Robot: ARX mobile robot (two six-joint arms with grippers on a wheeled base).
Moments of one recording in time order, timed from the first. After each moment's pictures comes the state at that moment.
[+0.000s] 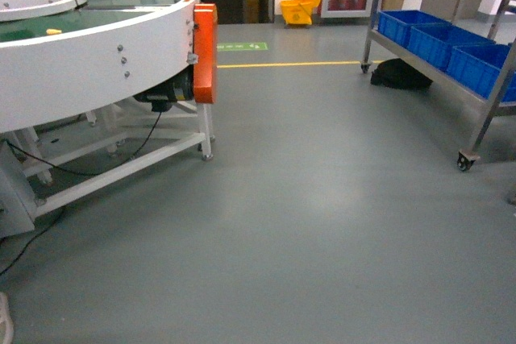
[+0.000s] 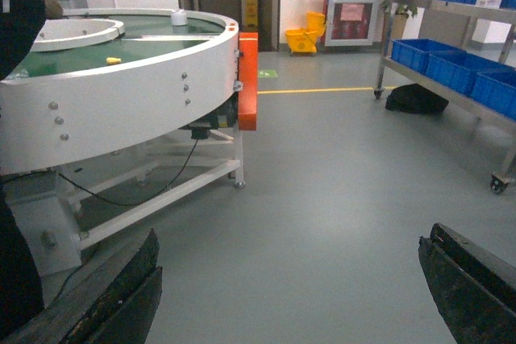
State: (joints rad) left arm 0.00 0.01 0.01 0.00 0.00 0.00; right arm 0.07 0.35 0.02 0.49 0.16 0.06
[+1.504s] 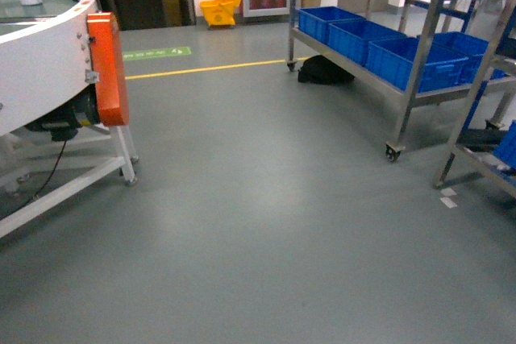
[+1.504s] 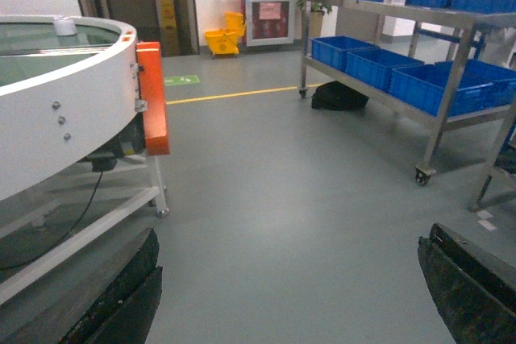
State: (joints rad) left arm 0.00 0.01 0.01 0.00 0.00 0.00; right arm 0.07 0.35 0.02 0.49 0.16 0.06
